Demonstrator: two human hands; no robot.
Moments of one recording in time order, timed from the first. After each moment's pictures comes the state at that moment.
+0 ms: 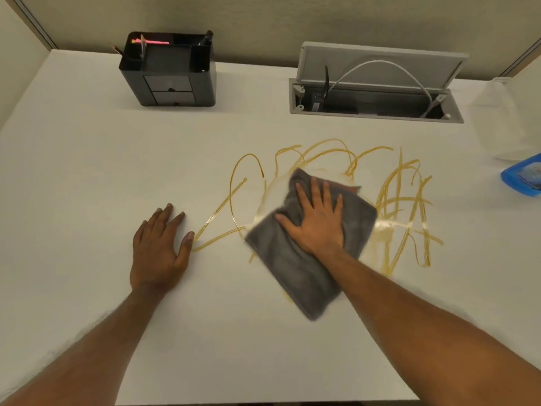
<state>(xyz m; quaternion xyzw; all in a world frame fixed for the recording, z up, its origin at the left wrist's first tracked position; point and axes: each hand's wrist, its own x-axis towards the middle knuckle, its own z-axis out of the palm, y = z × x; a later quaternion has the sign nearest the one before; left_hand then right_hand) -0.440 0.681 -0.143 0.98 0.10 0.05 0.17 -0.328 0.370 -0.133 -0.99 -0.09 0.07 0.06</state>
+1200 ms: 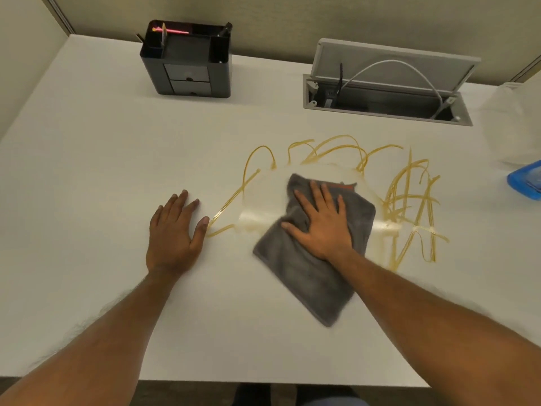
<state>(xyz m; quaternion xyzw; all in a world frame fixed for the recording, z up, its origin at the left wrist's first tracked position) -0.441 0.680 -0.144 0.97 0.10 0.07 0.20 -0.349 0.370 -0.130 -0.98 -0.16 0.08 0.05</state>
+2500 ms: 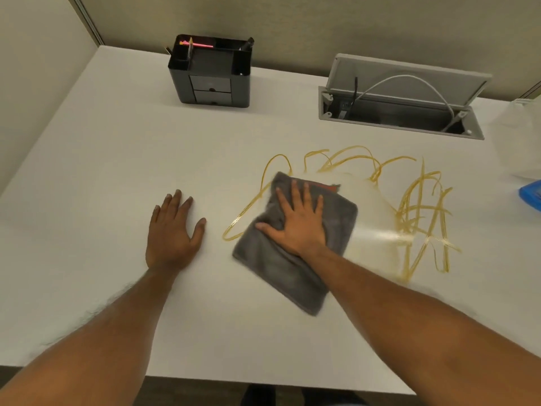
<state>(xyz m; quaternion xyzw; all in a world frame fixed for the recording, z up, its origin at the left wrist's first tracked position) -0.441 0.727 -0.148 0.97 0.13 0.07 0.17 -0.349 0.458 -0.125 -0.98 -0.16 0.11 0.03</state>
